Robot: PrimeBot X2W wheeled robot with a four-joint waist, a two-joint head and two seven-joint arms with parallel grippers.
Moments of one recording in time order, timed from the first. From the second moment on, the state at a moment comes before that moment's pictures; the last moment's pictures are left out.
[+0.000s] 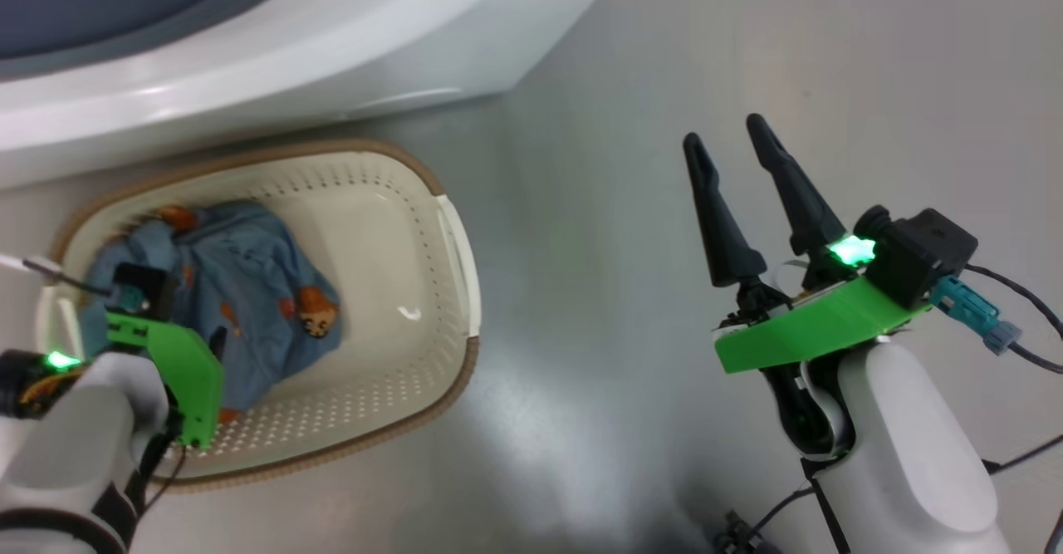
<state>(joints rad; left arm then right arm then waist) -0.80 0.30 -0.62 1.13 -0.46 -0.13 0.00 -0.47 -0.06 0.24 0.21 0.40 0.13 -0.25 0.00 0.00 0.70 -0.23</state>
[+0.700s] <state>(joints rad) -0.94 0.32 -0.71 1.27 -0.40 -0.12 0.17 -0.53 -0.06 0.33 0.18 0.47 0.13 -0.25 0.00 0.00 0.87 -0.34</state>
